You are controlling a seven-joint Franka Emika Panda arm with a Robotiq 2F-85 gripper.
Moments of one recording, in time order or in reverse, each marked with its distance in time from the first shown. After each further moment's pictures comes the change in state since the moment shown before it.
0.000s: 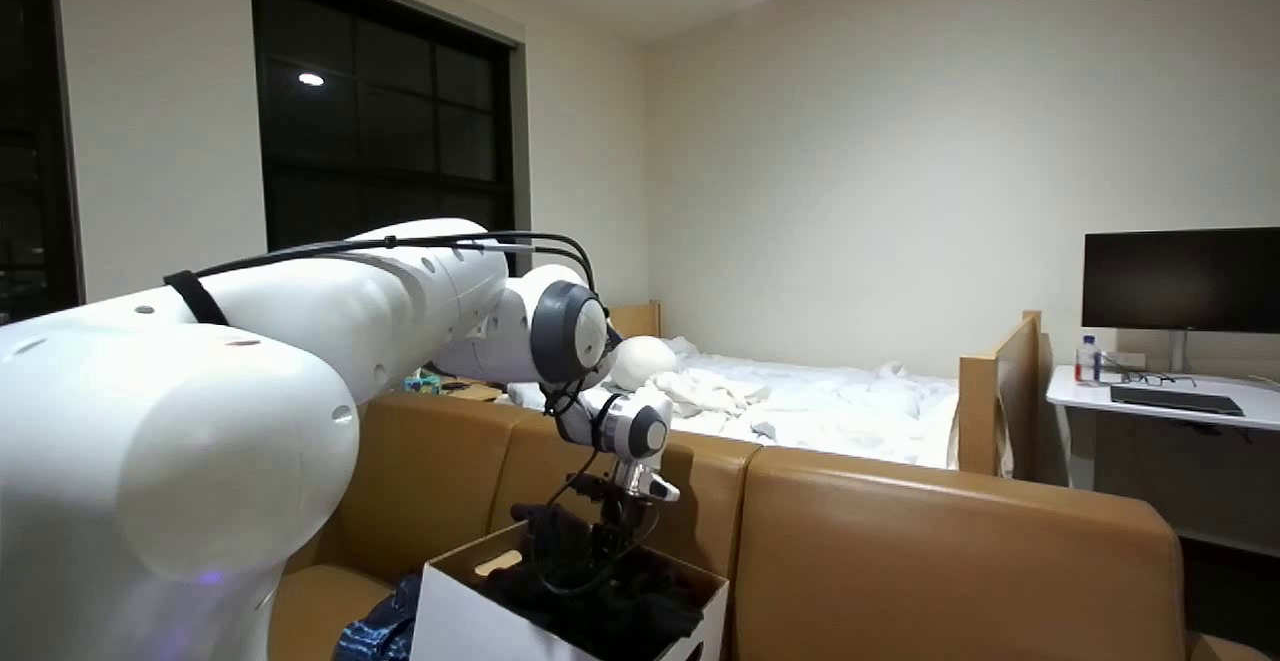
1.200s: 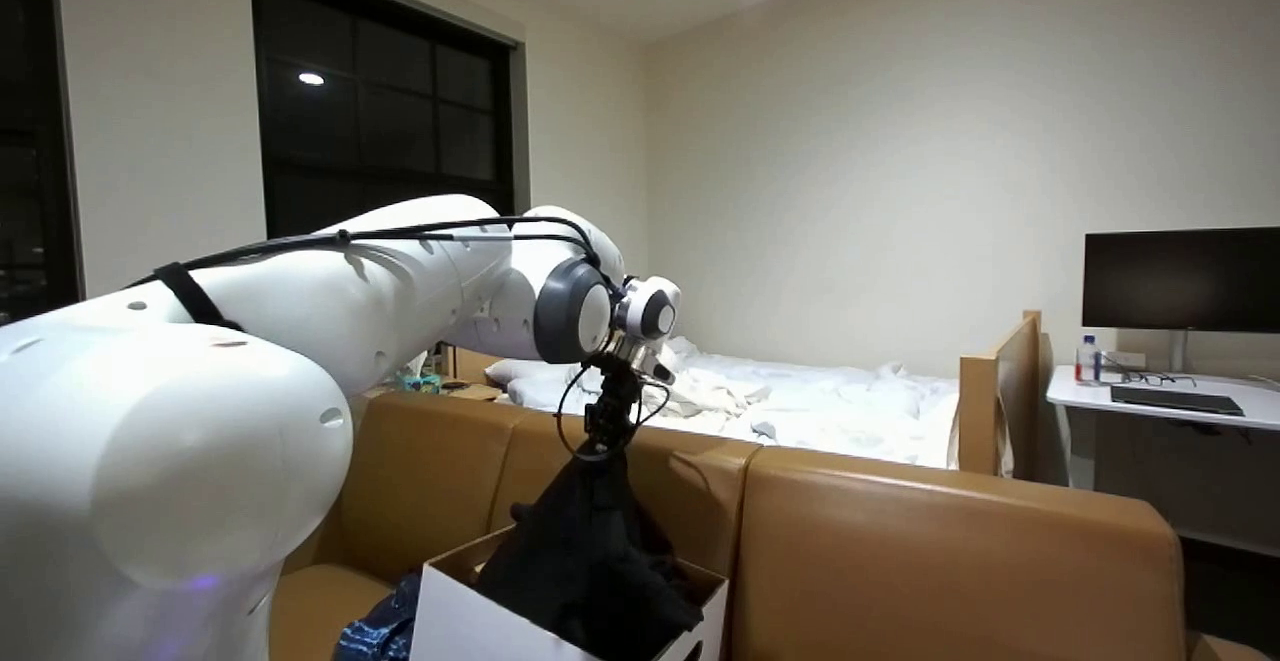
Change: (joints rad) arm -0.050 -0.089 0.120 0.367 0.037 -0.404 -0.148
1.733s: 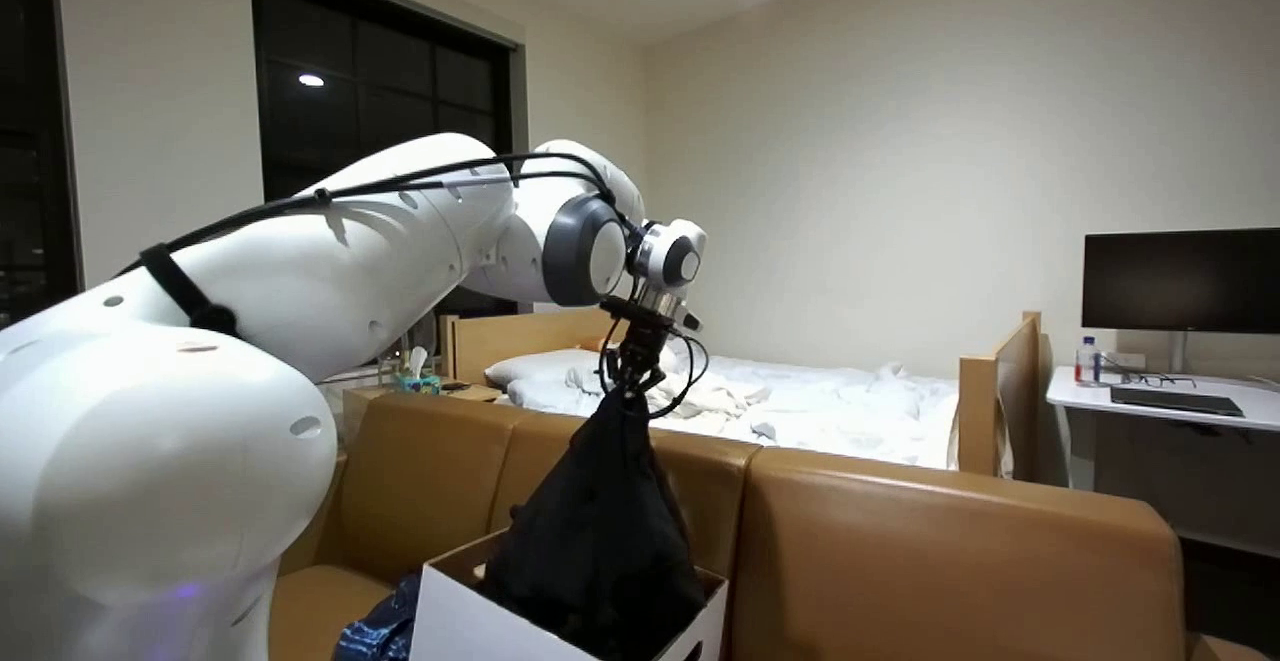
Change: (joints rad) arm -0.109 -0.198 0.058 -0.126 0.001 0.069 -0.390
